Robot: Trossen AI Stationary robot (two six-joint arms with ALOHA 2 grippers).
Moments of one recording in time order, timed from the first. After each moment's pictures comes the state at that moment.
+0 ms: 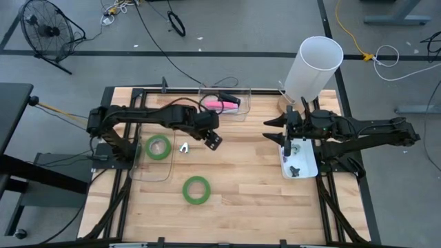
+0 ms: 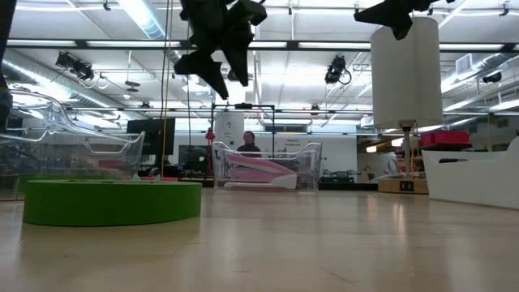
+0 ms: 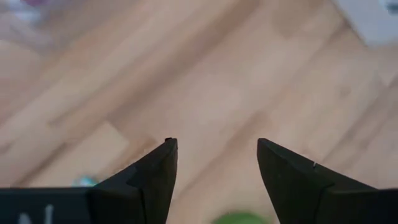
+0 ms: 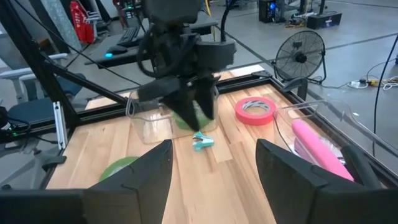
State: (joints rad) left arm 0.07 1.66 1.47 -0.90 -0.09 -0.77; right arm 0.03 0.79 0.77 -0.22 0.16 0.18
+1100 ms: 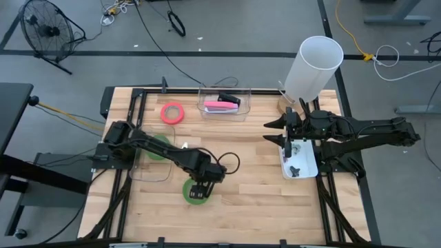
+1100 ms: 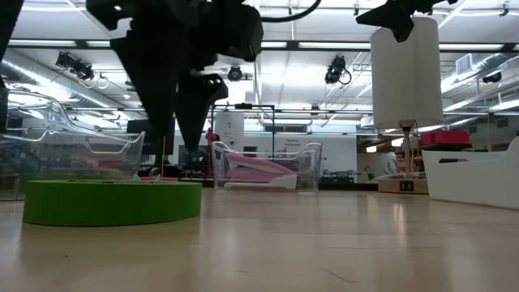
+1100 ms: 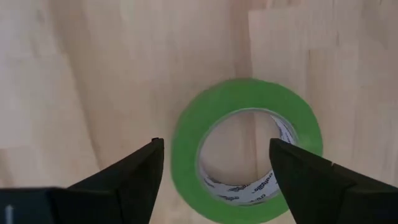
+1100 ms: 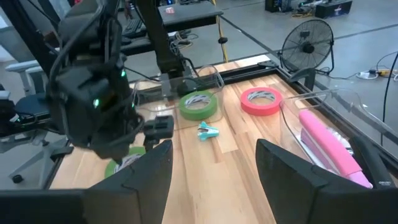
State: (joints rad) left arm -0.28 1.91 1.47 -0.94 0.05 -0.15; right arm 0.03 0.79 0.77 -0.25 0.14 0.20
